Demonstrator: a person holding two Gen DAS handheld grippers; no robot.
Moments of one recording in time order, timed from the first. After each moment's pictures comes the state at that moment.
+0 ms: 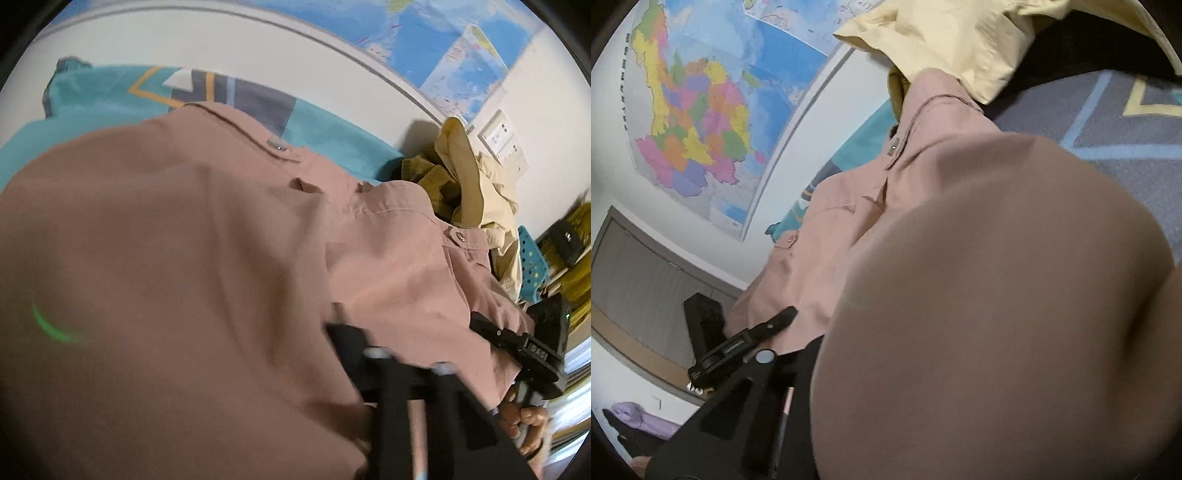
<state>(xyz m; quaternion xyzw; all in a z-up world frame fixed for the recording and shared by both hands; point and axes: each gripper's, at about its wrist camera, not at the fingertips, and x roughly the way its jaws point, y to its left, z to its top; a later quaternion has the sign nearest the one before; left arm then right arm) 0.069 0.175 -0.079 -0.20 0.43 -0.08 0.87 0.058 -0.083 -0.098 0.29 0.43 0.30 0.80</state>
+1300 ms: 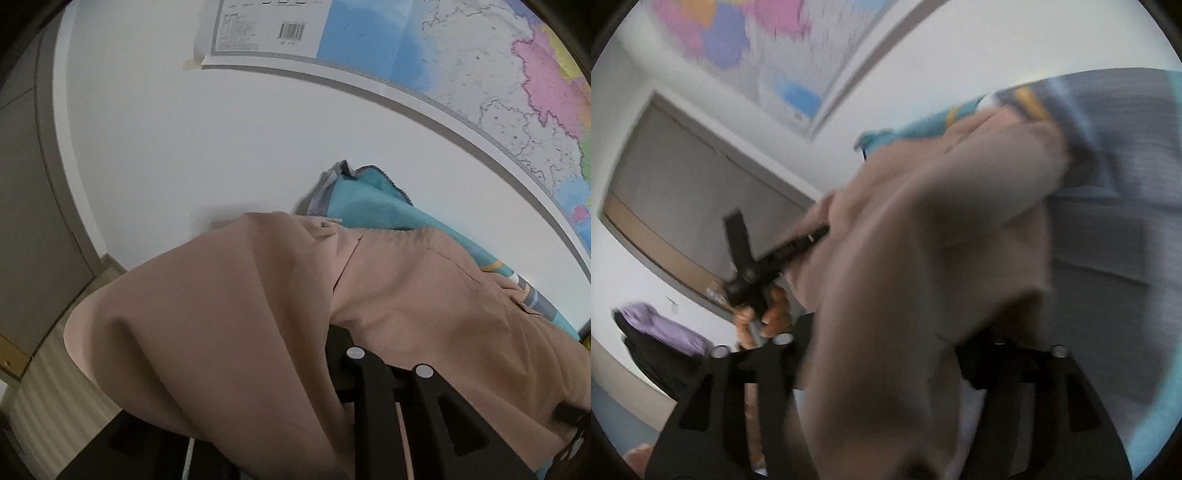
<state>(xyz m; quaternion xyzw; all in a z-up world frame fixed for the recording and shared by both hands) 0.116 0.515 -0.052 -0.18 0.35 0.20 0.90 0.206 0.244 -0.108 0.18 0.48 0.52 0.69</state>
